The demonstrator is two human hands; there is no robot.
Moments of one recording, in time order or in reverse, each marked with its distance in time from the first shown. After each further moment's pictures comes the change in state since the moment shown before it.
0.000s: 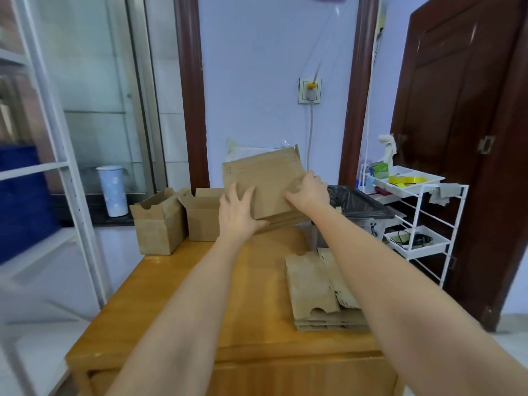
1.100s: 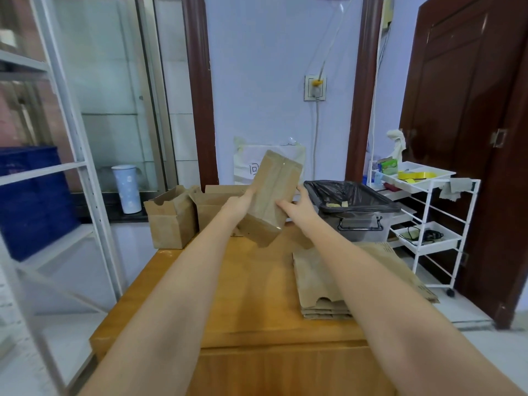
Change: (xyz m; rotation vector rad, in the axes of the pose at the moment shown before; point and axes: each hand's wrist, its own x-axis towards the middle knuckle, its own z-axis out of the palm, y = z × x) left_hand -0.003 0.008 -0.048 -0.681 -0.340 -0.610; right_hand -0.044 0.000 0.032 0.945 -0.221 0.125
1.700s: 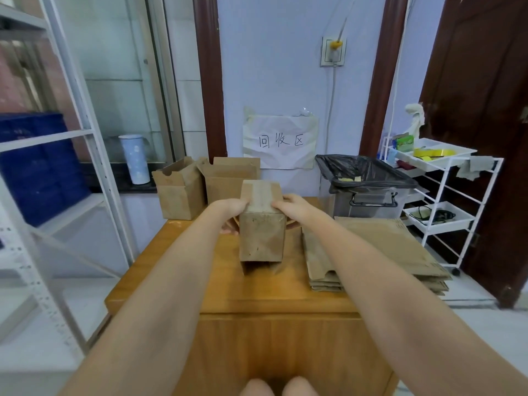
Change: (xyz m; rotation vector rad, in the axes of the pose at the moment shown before) left_hand -0.005 -0.055 -0.017 0.377 -0.158 -0.232; right_hand -0.009 0.039 0.023 -0.386 -0.269 0.194
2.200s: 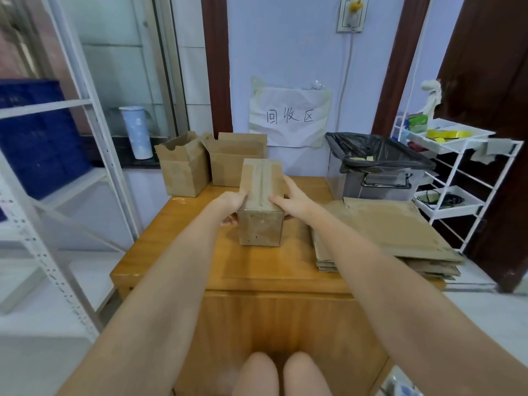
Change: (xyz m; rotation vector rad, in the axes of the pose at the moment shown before) left_hand 0.026 -0.041 0.018 -0.103 0.063 0.028; right_hand 0.007 0.030 0.032 0.013 -0.026 -0.115
